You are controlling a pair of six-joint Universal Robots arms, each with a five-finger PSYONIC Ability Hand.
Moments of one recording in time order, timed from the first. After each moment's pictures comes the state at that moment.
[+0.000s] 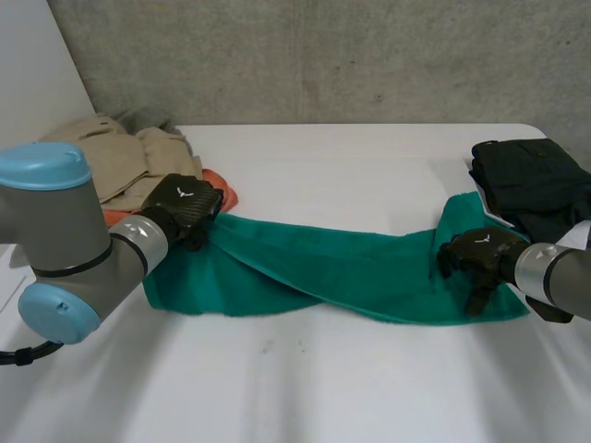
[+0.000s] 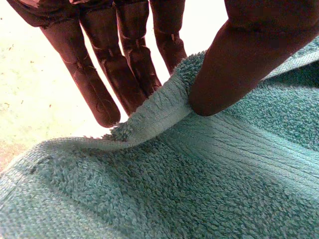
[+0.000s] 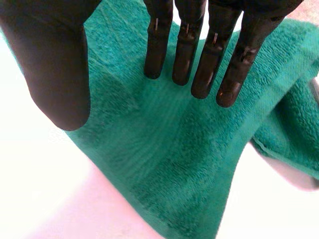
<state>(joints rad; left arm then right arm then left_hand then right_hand) 4.36 -2.07 -1.44 3.22 -1.37 3.60 1.68 -1.04 1.44 0.31 1.21 2.50 1.12 1.20 1.19 1.20 0.99 0.54 0.62 0.61 0.61 0.44</state>
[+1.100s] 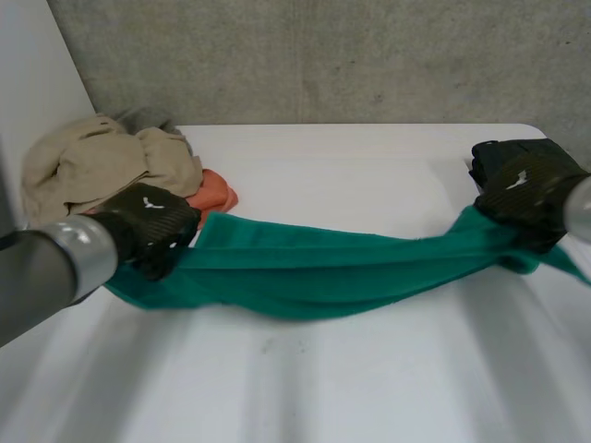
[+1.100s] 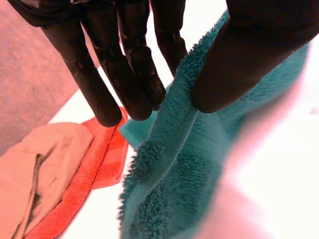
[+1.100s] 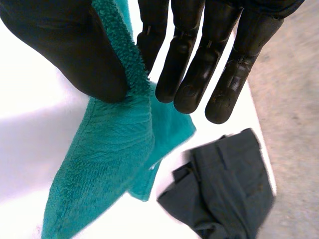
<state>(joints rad) 4.36 -1.75 -1.48 2.74 -1.41 3.72 1.72 -1.31 1.26 0.61 1.33 2.05 1.12 1.20 1.19 1.20 0.99 0.98 1.18 1.18 1.19 1.00</state>
